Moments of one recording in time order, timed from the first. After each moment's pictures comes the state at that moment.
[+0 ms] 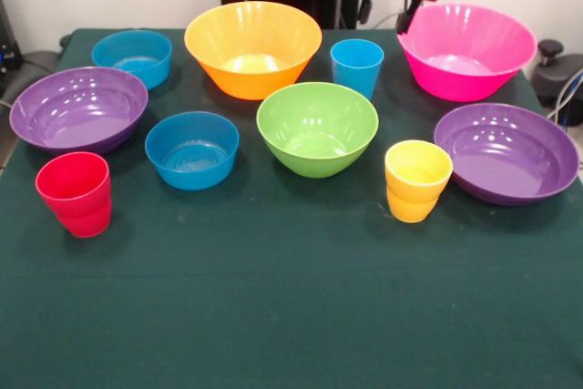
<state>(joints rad) 0.05 -0.66 -0.12 1.80 -0.06 0.68 1.99</state>
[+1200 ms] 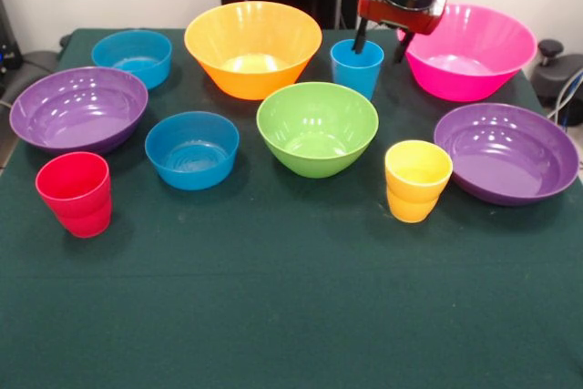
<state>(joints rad) 0.04 -0.55 -0.12 1.74 -0.06 0.63 1.99</state>
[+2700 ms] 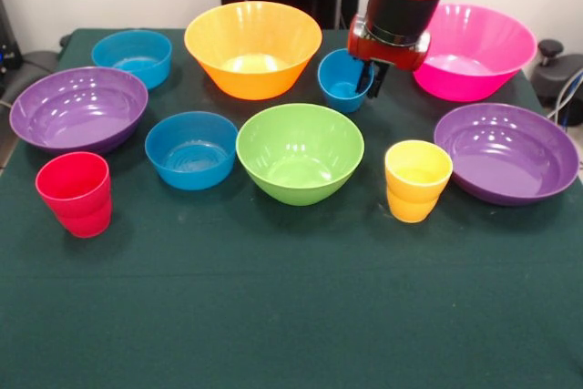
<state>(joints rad) 0.04 -0.45 -0.13 1.75 -0.06 0.42 1.99</state>
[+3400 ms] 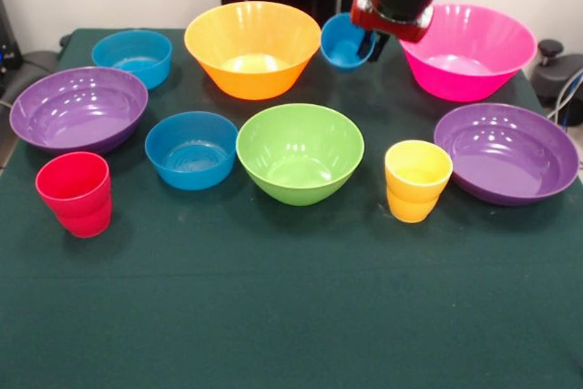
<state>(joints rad) 0.07 -0.49 -0.15 1.75 -0.06 0.68 1.99</state>
